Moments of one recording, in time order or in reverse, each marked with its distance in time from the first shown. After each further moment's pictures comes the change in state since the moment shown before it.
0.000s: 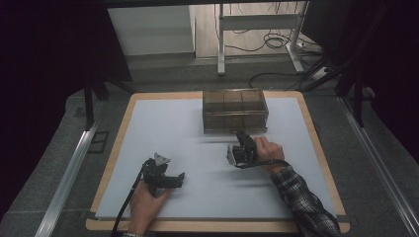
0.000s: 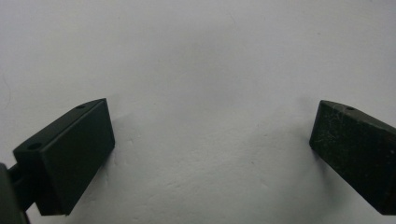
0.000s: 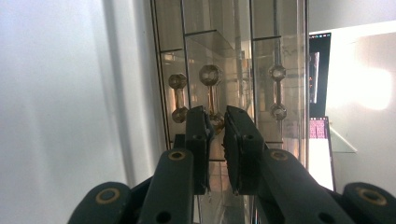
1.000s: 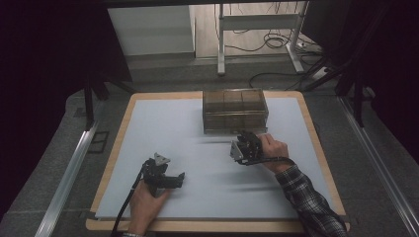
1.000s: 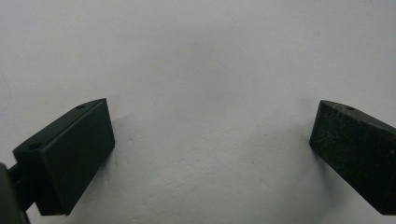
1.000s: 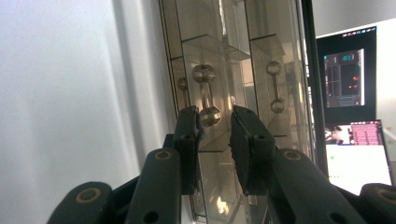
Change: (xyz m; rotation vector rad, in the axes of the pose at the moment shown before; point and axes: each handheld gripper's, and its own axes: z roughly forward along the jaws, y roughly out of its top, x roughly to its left) left arm 0.000 0.000 0.000 -0.002 -0.001 -0.001; right arm -0.025 -0.008 -0.011 -0.040 0.156 0.103
